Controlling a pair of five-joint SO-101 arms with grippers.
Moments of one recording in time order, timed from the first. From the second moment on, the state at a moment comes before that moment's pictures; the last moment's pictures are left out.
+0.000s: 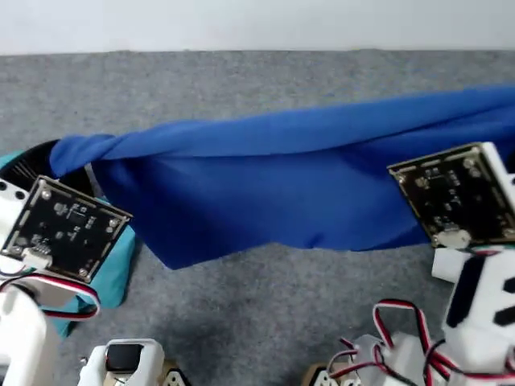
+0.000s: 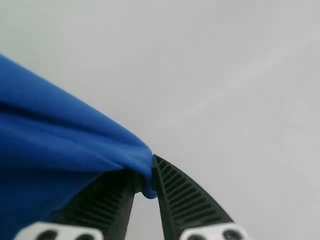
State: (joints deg) left arm -5.6 -45.8 -22.5 99.4 -30.3; right arm 22.4 -19.9 -74.6 100.7 55.4
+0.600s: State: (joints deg) left arm -5.6 -45.8 -28.3 99.4 -32.9; right arm 23.1 -47.2 -35.3 100.7 62.3
